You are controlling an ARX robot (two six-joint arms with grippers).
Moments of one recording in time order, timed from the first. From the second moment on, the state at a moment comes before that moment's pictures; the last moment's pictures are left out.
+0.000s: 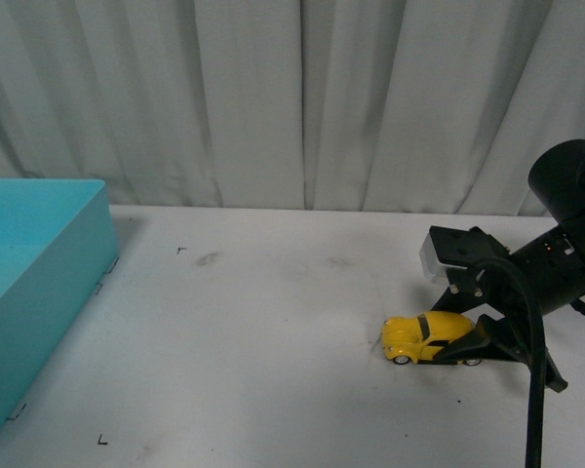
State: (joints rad) left arm 0.00 0.01 0.01 0.00 0.00 0.00; right arm 0.04 2.38 1.54 -0.60 -0.66 -1.49
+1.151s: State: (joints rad) left arm 0.00 0.01 0.01 0.00 0.00 0.00; right arm -0.26 2.29 1.29 -0.56 -0.69 -1.65
